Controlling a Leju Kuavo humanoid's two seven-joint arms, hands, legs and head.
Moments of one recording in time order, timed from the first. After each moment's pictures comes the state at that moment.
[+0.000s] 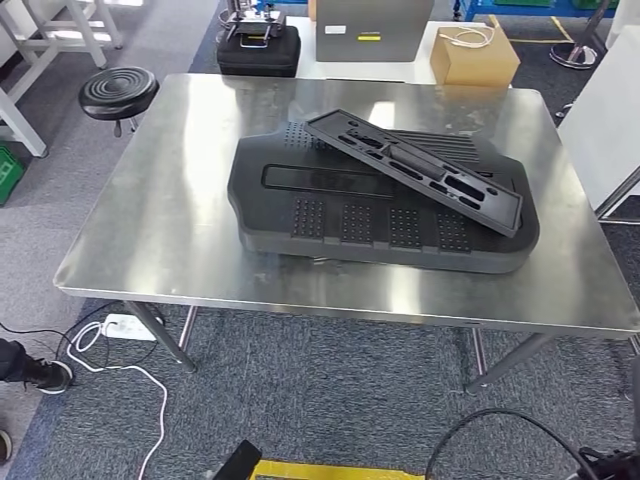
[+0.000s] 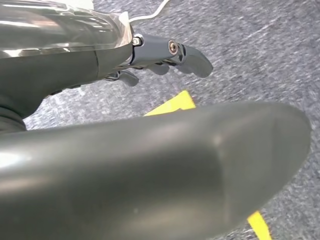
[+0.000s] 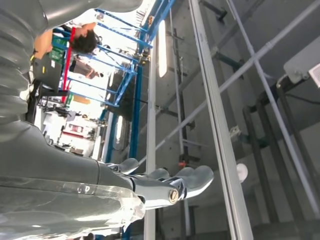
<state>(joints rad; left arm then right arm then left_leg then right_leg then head) -0.09 -0.20 0.66 -0.19 -1.15 0.20 -0.47 0.09 0.29 -0.21 -2.20 0.78 -0.70 -0.70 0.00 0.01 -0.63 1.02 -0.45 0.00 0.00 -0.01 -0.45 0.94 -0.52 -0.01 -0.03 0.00</state>
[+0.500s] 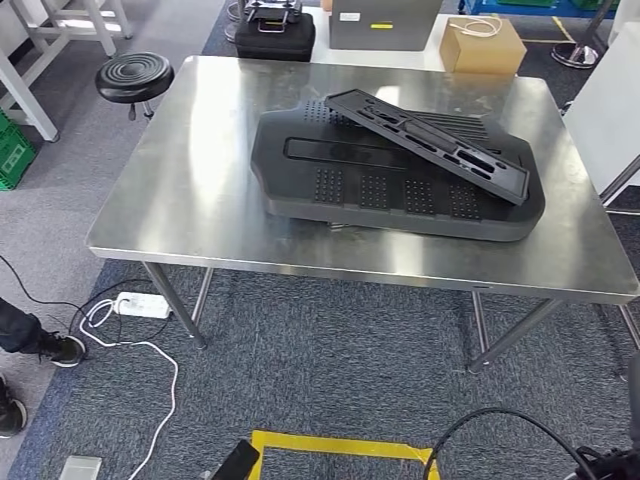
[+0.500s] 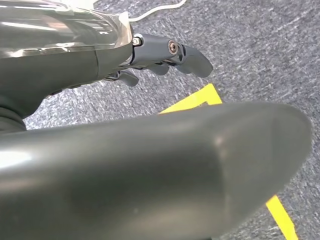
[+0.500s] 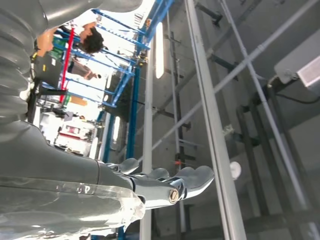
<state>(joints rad) -0.09 -0.20 0.67 -0.19 -1.15 0.20 -0.47 0.09 0.29 -0.21 -2.20 0.79 -0.70 -0.70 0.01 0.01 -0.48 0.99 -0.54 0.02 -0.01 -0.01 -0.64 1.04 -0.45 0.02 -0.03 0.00</state>
